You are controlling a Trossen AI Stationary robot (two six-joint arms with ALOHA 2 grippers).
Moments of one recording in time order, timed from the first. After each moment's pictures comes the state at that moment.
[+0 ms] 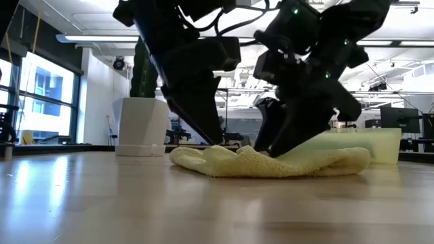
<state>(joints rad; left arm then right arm) -0.11 1.93 1.24 -0.40 -0.19 -0.38 0.13 1.73 0.82 0.01 -0.03 -0.16</state>
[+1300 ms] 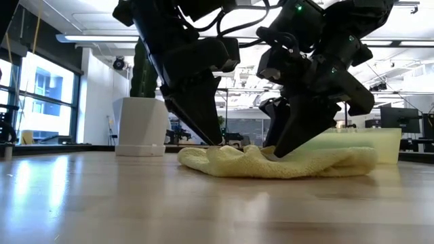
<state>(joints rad) -0.11 1.93 1.24 -0.41 -0.19 -0.42 0.15 1.72 0.82 -0.02 -0.08 -0.10</state>
